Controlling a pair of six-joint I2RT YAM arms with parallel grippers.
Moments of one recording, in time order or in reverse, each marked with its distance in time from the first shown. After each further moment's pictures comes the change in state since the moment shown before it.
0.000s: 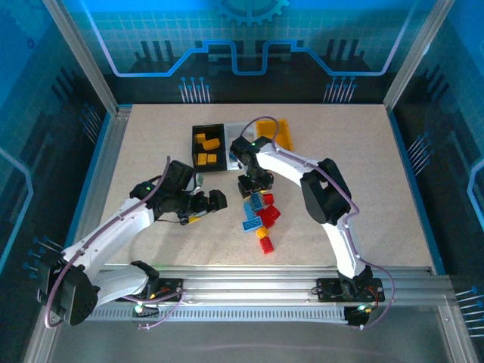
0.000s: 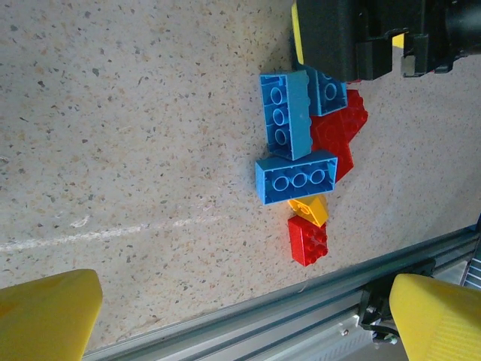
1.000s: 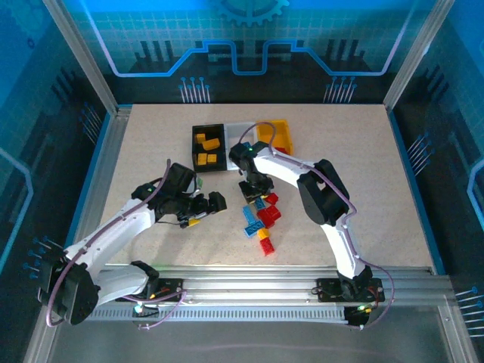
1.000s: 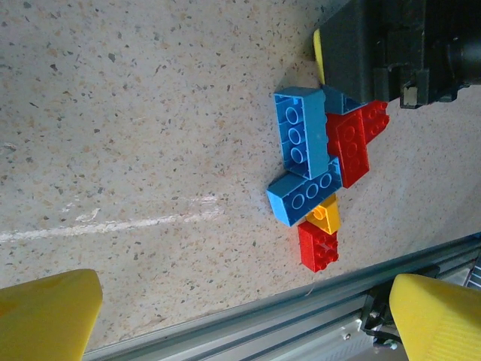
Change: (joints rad) left arm 0.005 0.005 -0.037 0.017 0.000 -0.031; right arm 0.021 0.005 -0.038 -0.008 0.030 0.008
